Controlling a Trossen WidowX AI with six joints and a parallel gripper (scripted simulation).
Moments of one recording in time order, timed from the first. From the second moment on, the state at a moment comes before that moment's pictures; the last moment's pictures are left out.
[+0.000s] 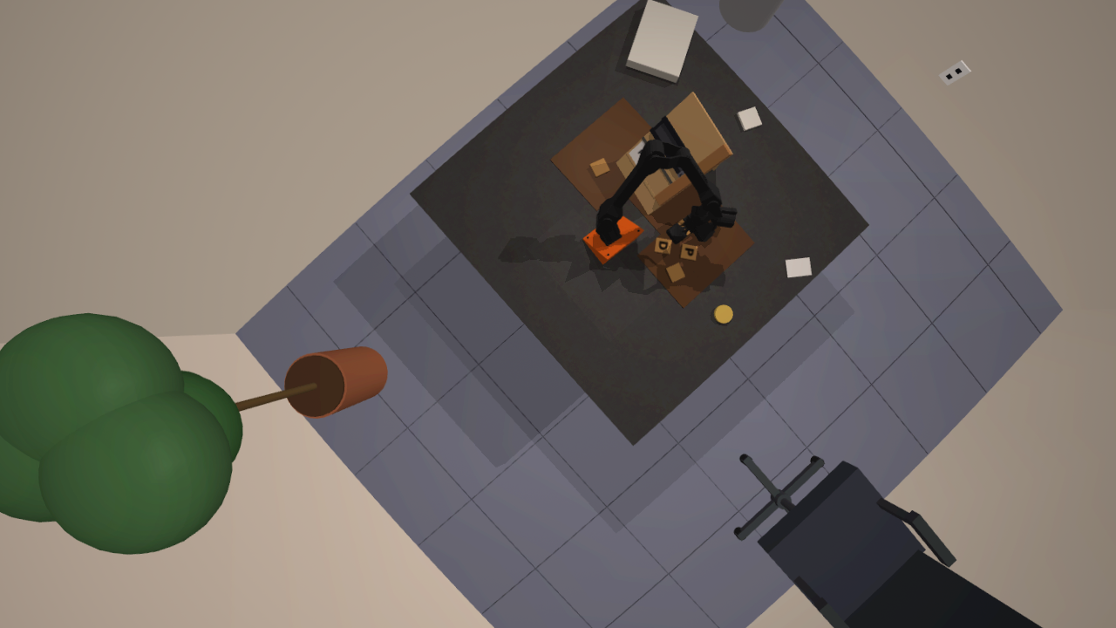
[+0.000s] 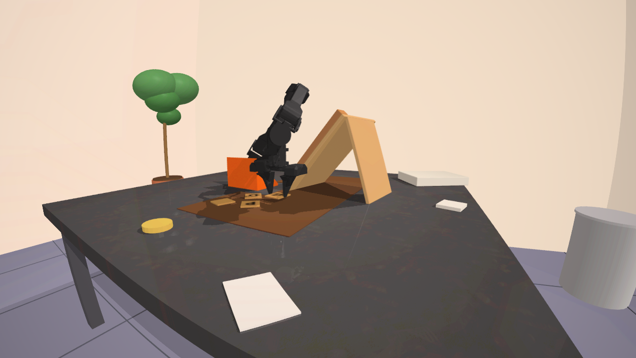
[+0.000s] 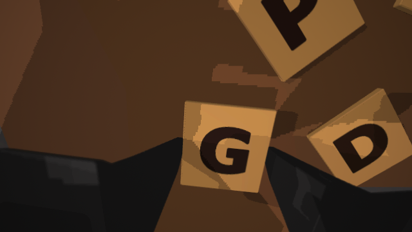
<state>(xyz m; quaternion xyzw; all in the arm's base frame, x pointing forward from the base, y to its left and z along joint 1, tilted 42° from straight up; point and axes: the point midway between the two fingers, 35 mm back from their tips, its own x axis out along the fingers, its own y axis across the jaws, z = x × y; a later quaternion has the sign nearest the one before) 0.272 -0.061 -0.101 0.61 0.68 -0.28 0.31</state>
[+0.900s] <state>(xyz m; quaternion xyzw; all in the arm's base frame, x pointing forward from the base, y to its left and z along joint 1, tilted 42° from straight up) 0.274 -0.072 -0.088 0.61 0.68 -0.28 0.31</state>
